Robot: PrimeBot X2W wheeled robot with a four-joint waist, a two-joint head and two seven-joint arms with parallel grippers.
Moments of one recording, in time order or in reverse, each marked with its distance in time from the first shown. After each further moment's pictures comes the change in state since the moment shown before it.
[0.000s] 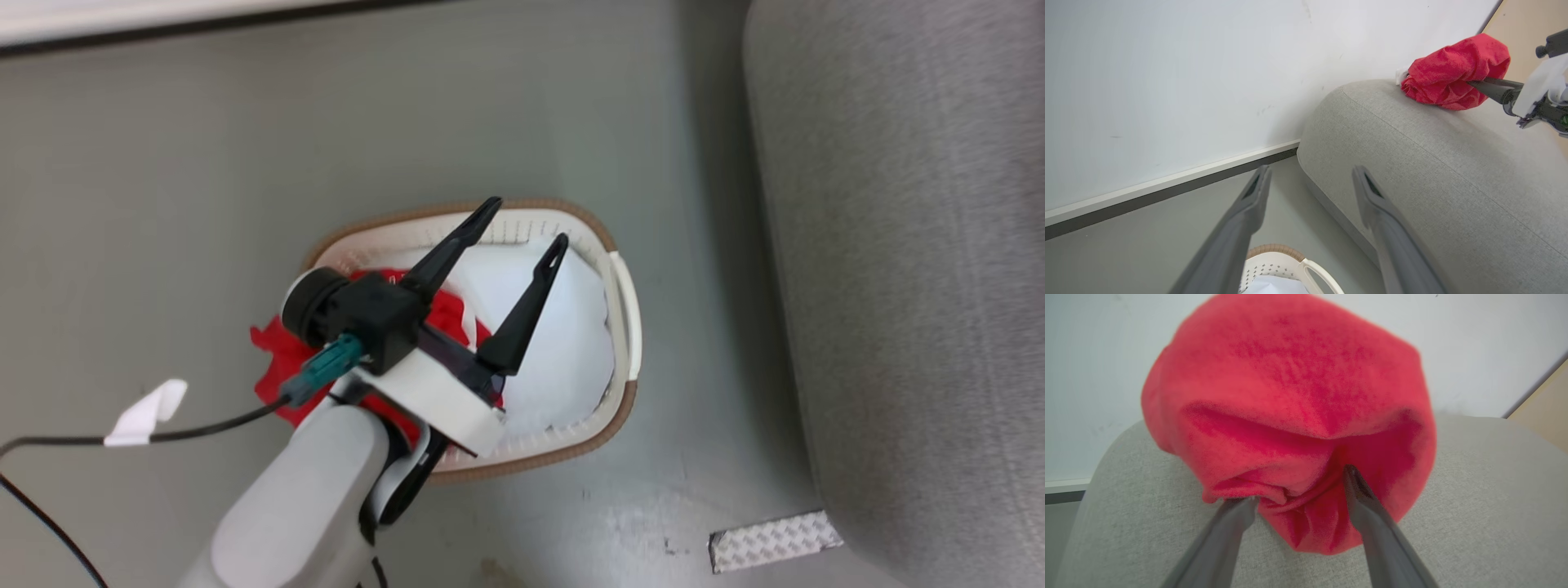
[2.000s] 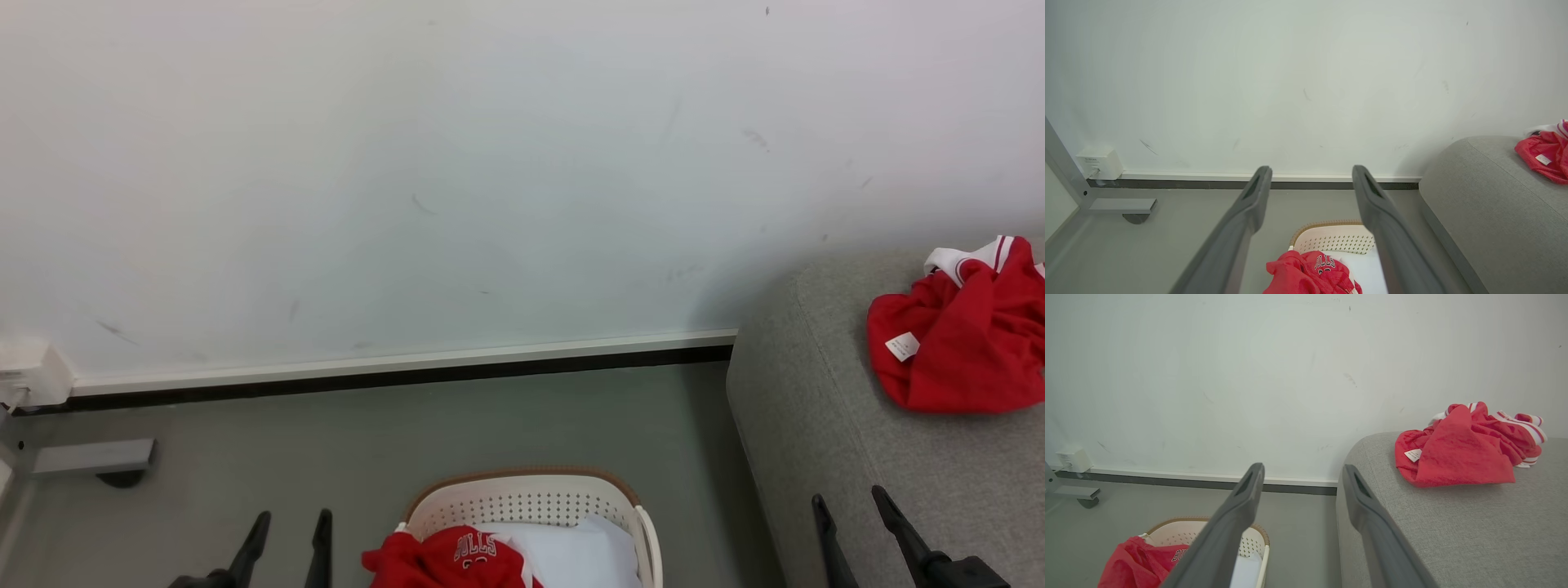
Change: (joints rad) left arm 0.674 -0.119 0.543 0.124 0.154 -0.016 -0.095; right arm 1.010 0.349 0.221 -0.674 -0.021 0.000 -0.003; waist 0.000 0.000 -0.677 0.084
